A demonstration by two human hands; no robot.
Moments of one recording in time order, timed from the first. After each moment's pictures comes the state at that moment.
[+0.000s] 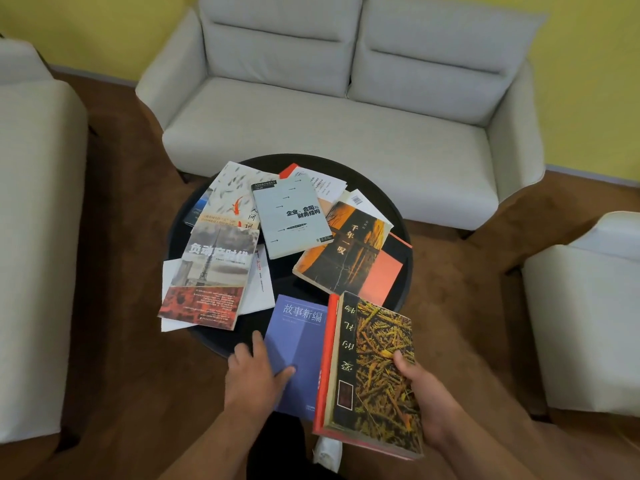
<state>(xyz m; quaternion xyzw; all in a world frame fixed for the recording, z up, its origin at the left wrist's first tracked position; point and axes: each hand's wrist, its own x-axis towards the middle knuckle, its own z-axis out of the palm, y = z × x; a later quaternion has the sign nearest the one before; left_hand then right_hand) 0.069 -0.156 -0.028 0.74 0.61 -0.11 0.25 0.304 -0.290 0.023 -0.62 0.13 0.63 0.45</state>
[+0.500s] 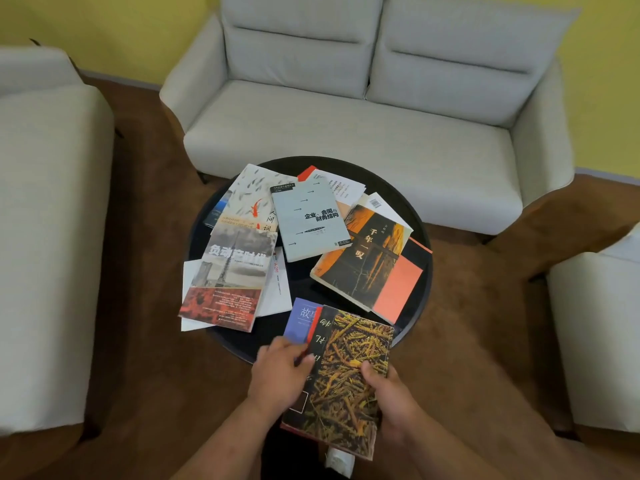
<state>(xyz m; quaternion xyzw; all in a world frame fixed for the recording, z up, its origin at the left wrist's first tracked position) 0.074 -0.146 -0.011 0.71 0.54 -0.04 0.45 0.248 -0.255 -0.018 -0.64 0.12 0.62 0.44</state>
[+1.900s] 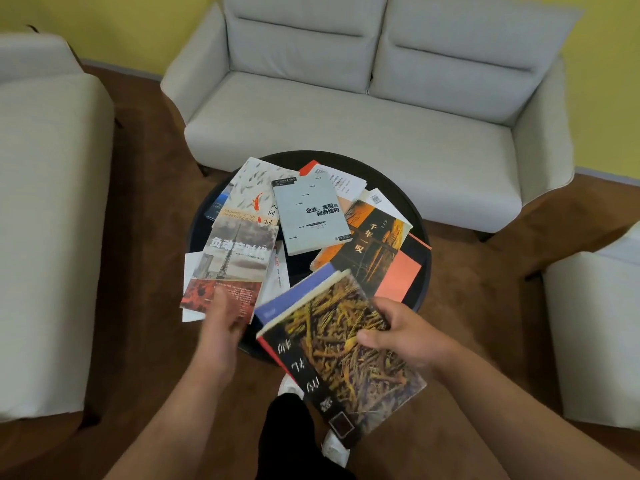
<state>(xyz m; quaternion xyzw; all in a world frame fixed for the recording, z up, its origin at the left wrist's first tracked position) 0.042 -0.104 0.061 0.28 0.57 0.32 0.70 0.299 -0.202 0.088 -0.60 -0.35 0.64 0.32</state>
